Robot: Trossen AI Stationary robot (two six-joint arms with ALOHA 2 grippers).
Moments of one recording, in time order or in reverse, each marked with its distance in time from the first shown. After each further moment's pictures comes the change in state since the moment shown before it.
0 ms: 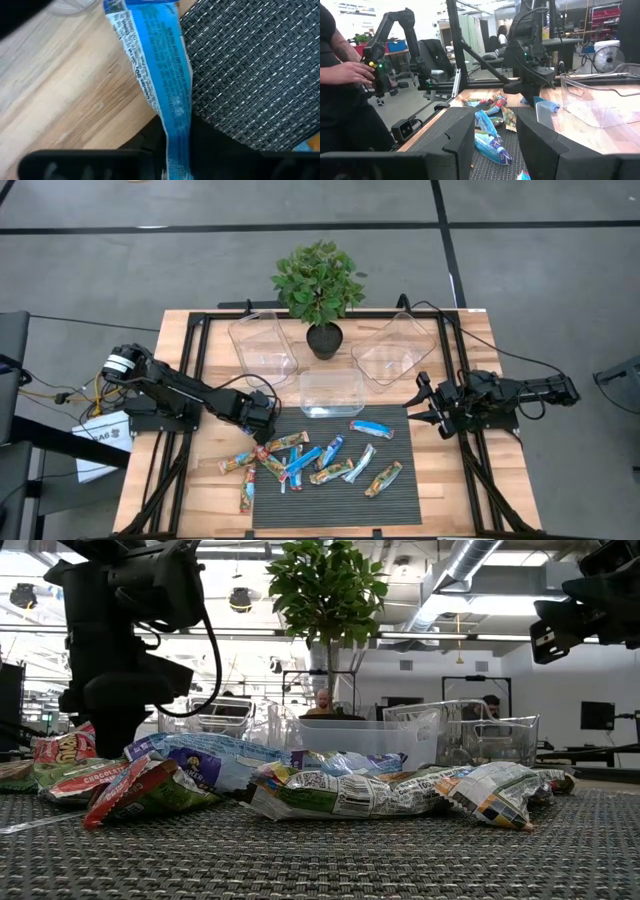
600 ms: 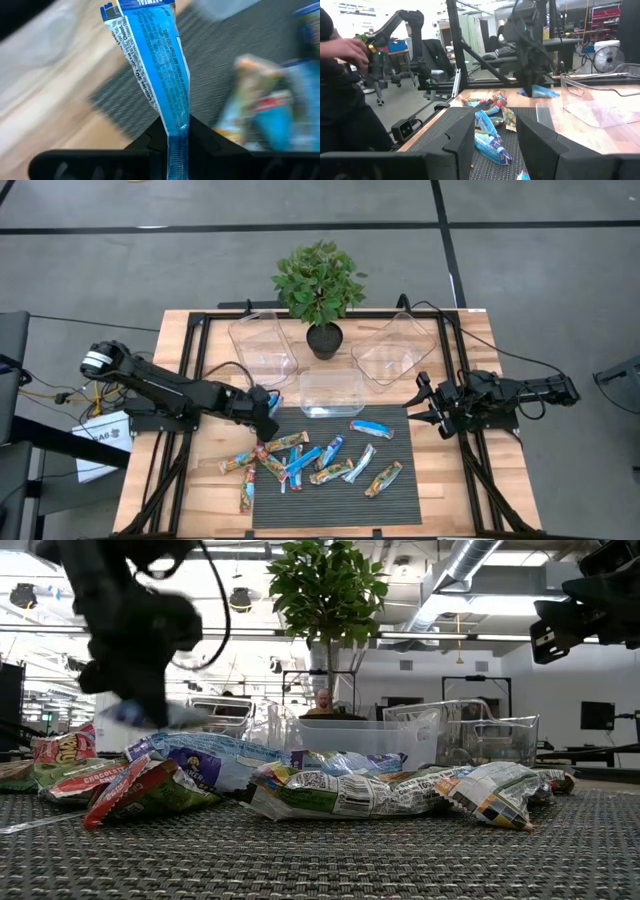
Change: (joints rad) left arm -0.017 -0.244 -0.004 0.151 -0.019 -0.005; right arm 0.000 0.000 0.000 0.000 0.000 0.000
